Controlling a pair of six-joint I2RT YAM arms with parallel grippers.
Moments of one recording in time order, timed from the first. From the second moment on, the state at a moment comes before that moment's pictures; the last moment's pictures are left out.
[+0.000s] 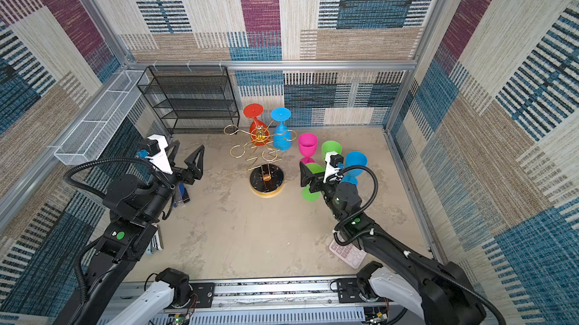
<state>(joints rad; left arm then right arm) -0.33 0.74 0.93 -0.08 -0.05 -0.08 0.56 0.96 0.53 0.53 0.18 0.25</state>
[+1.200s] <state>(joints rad) -0.18 0.84 1.01 -0.21 0.16 -0.23 0.21 1.79 1.62 -0.12 -0.64 0.50</state>
